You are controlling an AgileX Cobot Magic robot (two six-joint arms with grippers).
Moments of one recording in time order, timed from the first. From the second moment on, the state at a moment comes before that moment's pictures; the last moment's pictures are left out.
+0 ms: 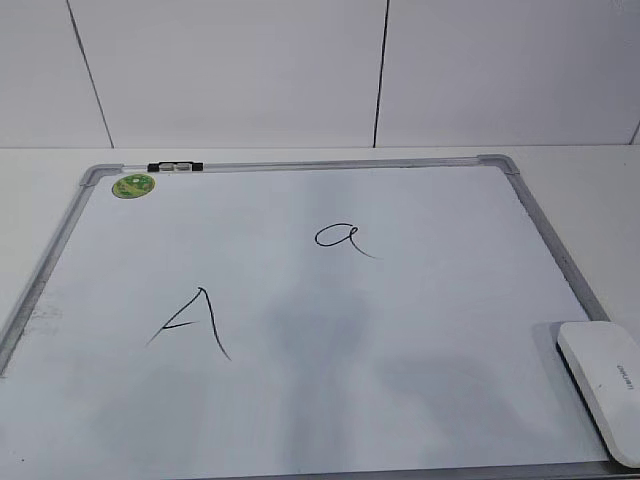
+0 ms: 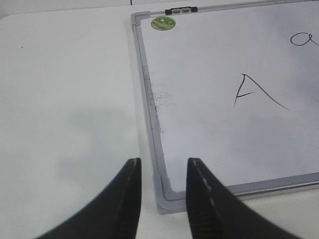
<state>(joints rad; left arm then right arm) 0.03 0.01 -0.51 -0.17 1.11 0.12 -0.01 -0.02 -0.50 -0.01 1.14 -0.07</state>
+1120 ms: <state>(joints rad) 0.03 0.01 -0.51 -0.17 1.11 0.12 -0.01 0.64 -0.74 0.03 1.17 -0.07</state>
